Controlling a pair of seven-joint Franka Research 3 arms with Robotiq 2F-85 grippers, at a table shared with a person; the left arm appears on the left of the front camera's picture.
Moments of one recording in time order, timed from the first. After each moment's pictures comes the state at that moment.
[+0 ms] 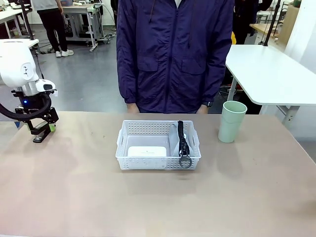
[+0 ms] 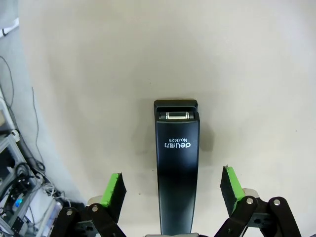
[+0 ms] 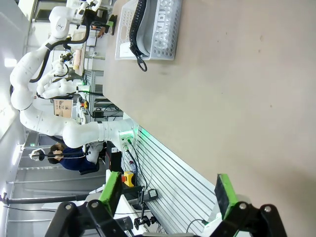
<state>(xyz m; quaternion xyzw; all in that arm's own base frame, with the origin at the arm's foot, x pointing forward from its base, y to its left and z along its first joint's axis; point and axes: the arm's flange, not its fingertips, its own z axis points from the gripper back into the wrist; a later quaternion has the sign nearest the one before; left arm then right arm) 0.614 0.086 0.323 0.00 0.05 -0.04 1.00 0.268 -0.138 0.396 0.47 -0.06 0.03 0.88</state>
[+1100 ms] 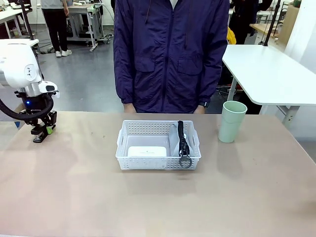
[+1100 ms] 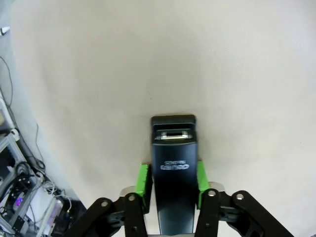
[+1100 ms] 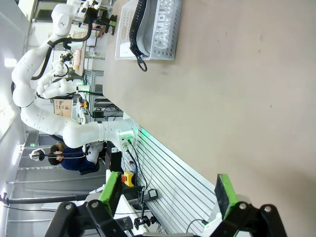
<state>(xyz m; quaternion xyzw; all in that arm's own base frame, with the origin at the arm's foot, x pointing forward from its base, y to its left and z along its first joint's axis) 0.626 0.086 0.313 0.00 0.06 -0.04 1.00 0.268 -0.138 0.396 0.47 -0.06 0.03 0.88</state>
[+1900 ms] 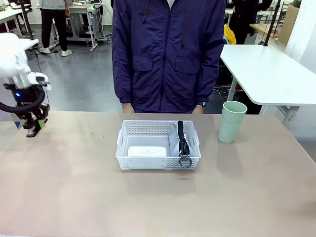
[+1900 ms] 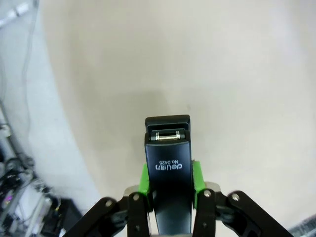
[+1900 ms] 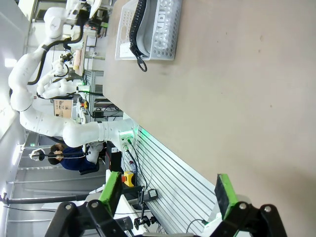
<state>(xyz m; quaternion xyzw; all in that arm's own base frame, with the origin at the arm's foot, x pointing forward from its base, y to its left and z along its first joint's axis) 0.608 0.108 0.367 -0.04 0.05 -0.02 1.00 0.268 -0.138 0.396 0.47 -0.06 0.03 0.88</state>
